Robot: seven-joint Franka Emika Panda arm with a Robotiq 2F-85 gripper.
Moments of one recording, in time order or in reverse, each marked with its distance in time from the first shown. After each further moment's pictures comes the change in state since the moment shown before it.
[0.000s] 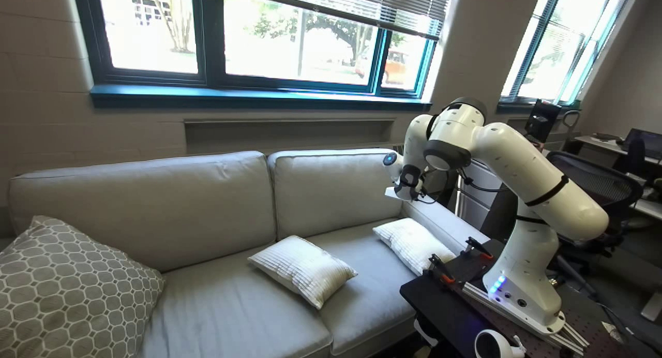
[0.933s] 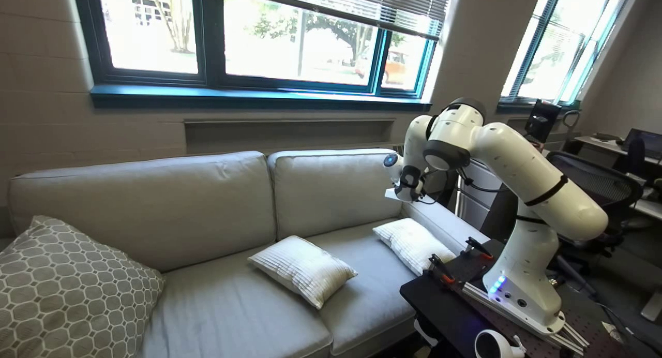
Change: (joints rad) arm -0.020 0.002 0.020 0.002 -0.001 0.041 -0.040
